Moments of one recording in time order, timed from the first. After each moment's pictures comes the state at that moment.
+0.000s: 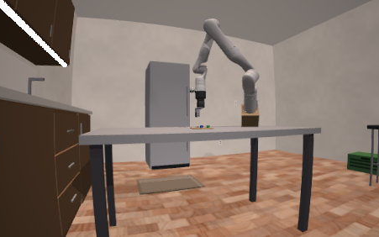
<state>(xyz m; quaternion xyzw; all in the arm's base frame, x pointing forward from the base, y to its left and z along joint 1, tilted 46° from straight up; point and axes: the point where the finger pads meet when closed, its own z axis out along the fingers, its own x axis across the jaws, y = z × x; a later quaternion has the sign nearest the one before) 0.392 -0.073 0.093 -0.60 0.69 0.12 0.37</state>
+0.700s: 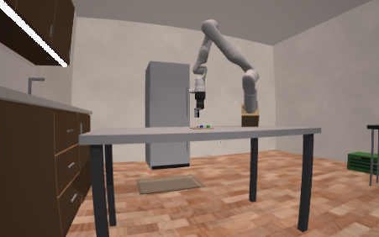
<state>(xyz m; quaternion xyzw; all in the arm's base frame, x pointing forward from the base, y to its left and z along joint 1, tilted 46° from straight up) 0.393 -0.088 0.076 -0.45 0.81 0.19 0.34</state>
